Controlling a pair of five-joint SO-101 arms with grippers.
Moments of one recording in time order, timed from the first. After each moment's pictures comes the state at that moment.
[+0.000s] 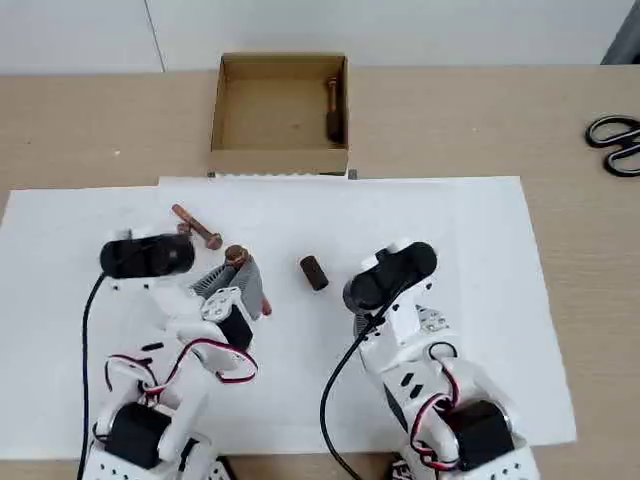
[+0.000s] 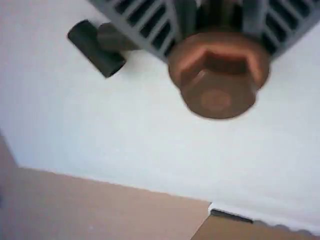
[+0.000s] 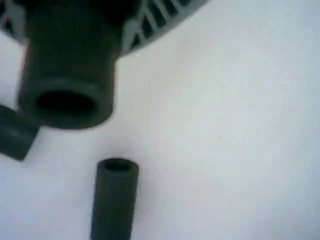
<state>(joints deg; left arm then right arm) 17.0 -93.7 76.7 51.6 36.3 -27.3 -90.7 71.3 68.0 1.9</state>
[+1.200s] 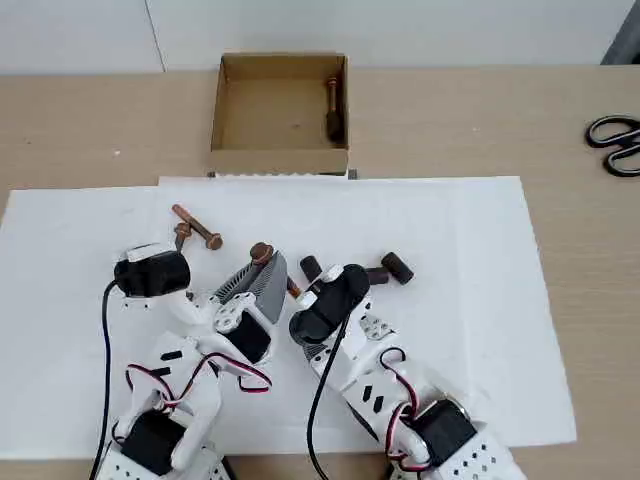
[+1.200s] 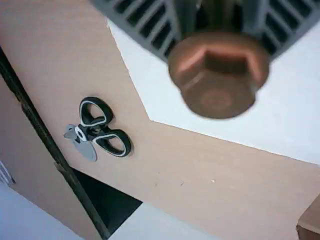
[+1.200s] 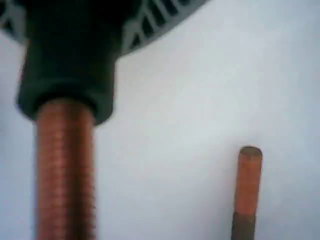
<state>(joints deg) 23.7 -103.1 87.4 39.3 46.6 -41.8 -90.7 84.9 49.6 1.9</state>
